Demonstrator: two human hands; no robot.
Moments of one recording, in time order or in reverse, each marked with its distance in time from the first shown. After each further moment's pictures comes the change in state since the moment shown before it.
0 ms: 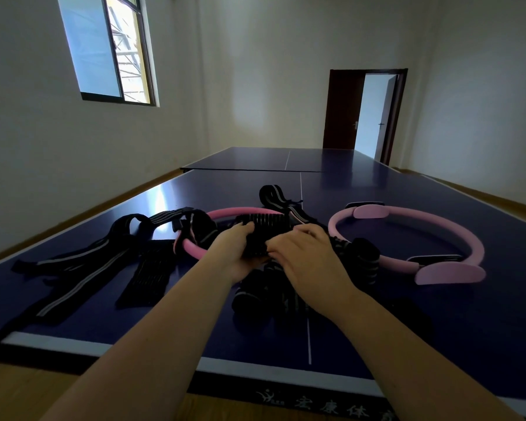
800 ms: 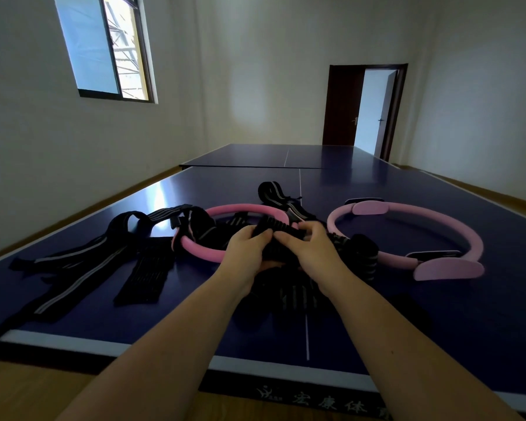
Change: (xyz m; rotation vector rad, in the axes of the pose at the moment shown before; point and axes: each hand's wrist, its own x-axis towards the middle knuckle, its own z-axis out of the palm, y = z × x) left_hand -0.007 -0.032 0.006 0.254 -0.022 0.203; right_hand 0.010 0.016 0.016 1.129 -0.059 1.120
